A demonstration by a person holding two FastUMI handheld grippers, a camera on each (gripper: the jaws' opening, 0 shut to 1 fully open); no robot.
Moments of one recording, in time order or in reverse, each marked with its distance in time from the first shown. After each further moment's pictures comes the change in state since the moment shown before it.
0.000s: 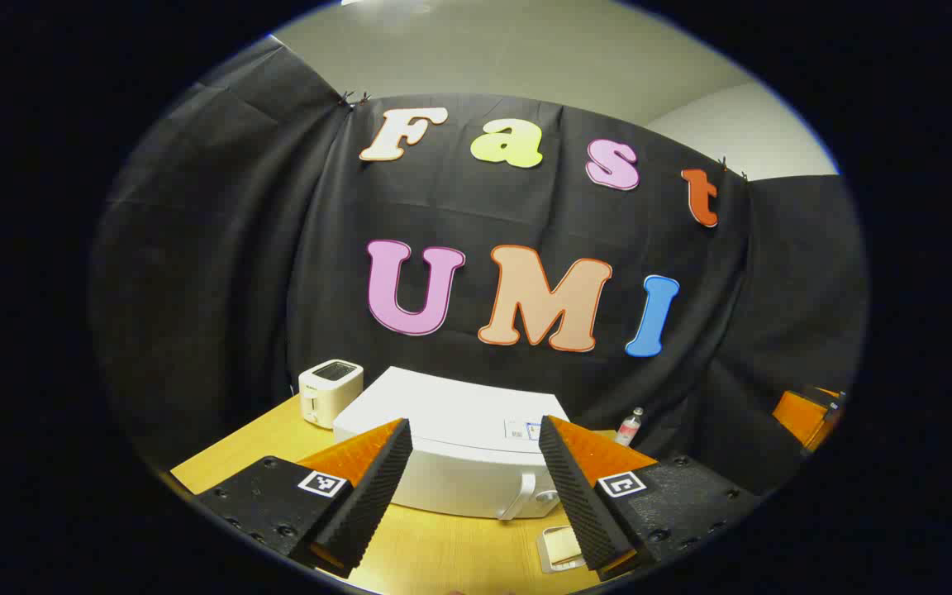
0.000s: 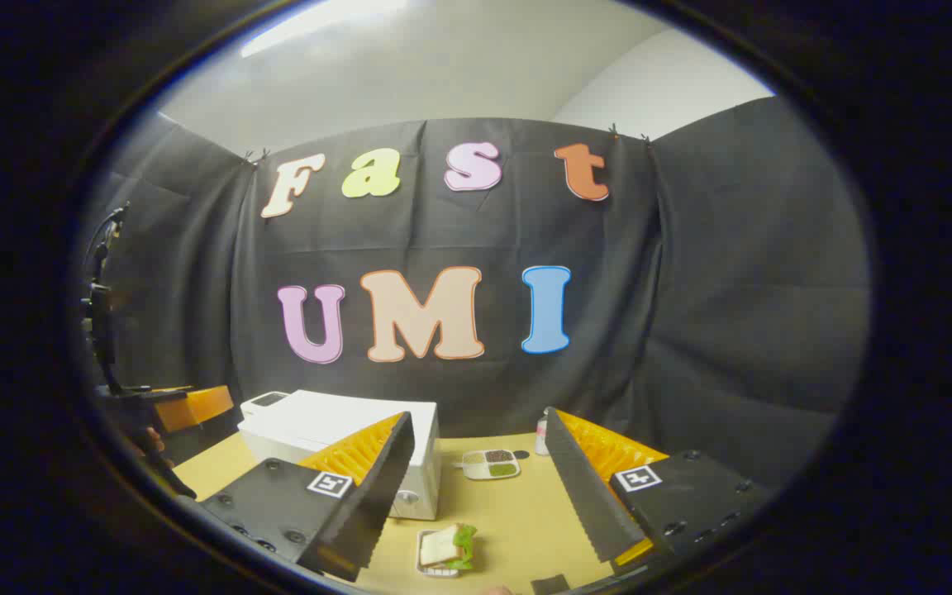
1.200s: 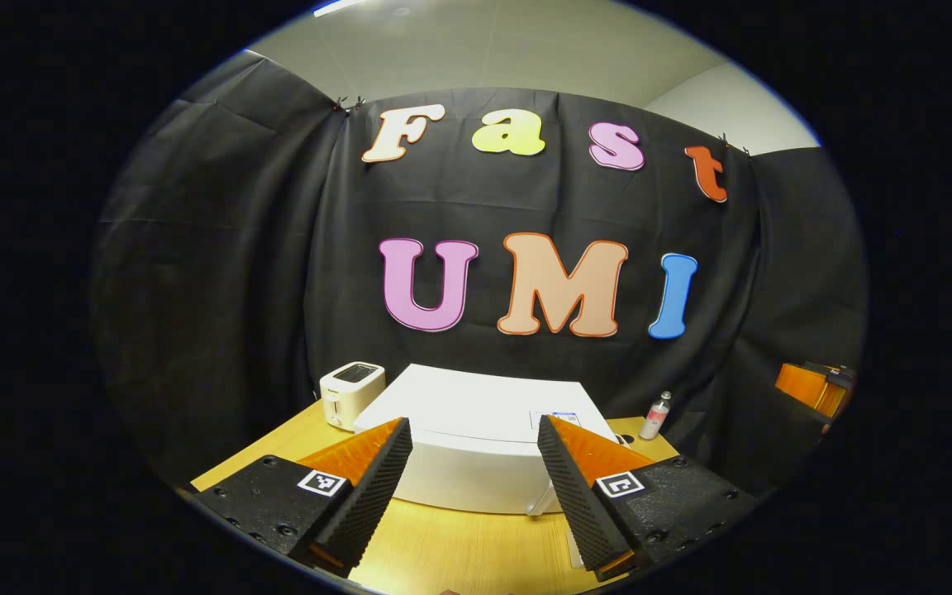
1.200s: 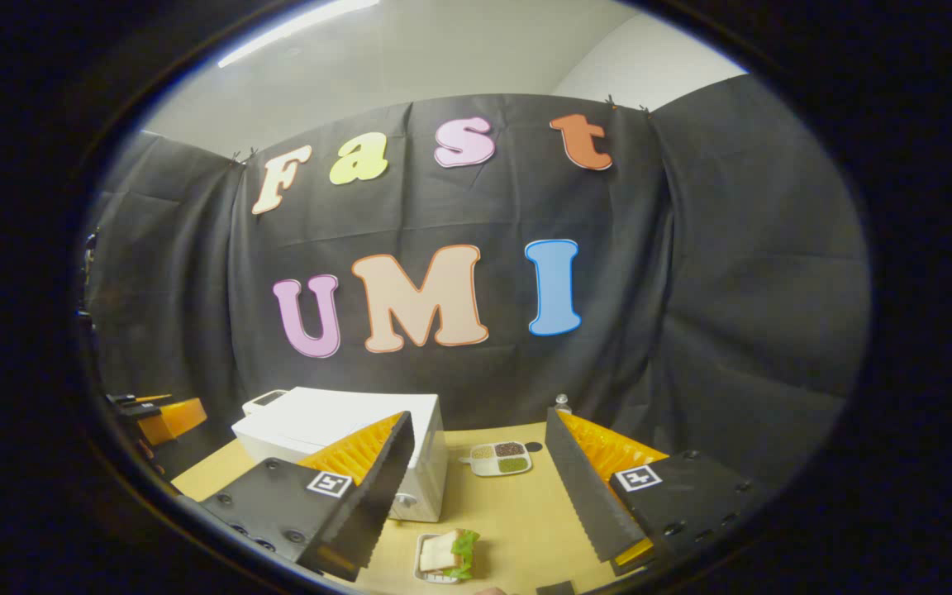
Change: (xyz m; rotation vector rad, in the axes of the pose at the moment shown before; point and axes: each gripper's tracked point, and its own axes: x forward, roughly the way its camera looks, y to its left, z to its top) left arm 0.006 0.004 -0.022 0.087 0.025 0.051; right arm 0.057 -0.012 -0.022 0.057 0.062 0.053
